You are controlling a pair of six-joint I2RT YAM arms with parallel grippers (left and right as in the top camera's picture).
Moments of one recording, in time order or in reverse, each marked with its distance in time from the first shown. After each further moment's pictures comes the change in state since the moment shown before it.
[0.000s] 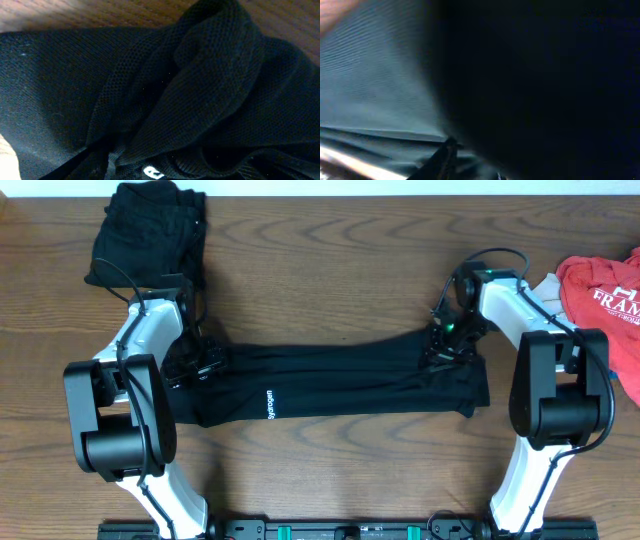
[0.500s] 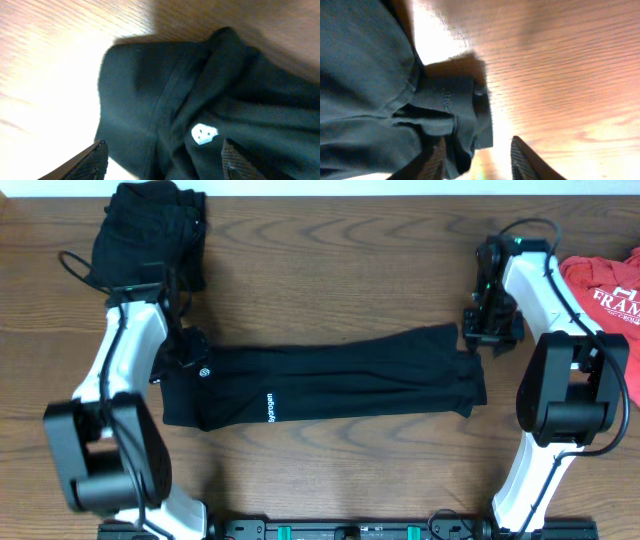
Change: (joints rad) left arm 0.020 -0.197 0.029 -0.082 -0.087 0.000; right arm -0.049 0.011 0.286 -0.307 0.436 0.001
